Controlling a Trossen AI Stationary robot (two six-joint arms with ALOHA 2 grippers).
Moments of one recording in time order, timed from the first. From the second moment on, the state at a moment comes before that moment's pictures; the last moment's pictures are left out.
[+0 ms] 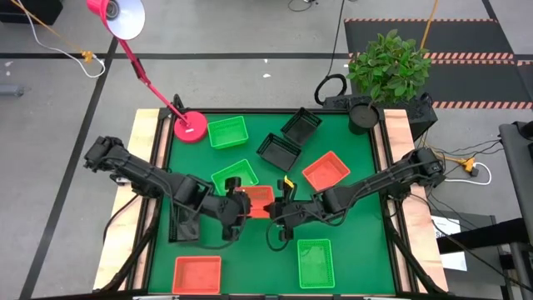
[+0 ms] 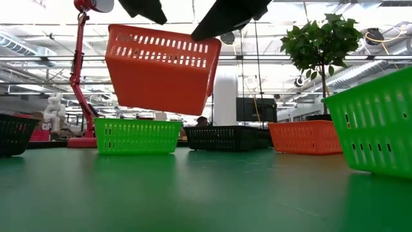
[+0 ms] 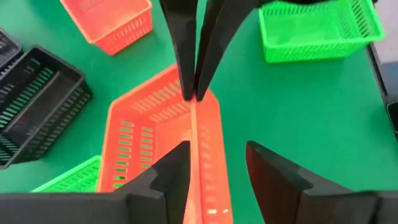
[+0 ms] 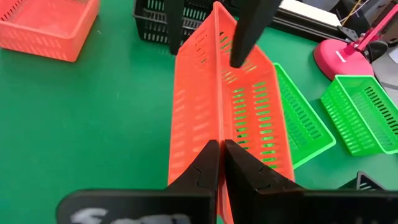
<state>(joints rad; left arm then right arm) -0.40 1.52 1.28 -0.66 -0.27 -0.27 0.34 1.70 1.24 -0.22 0.40 0.01</state>
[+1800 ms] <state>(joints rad) -1.03 1.54 1.38 -0.78 -0.60 -0.67 0.57 1.36 1.24 -0.37 0.40 0.10</state>
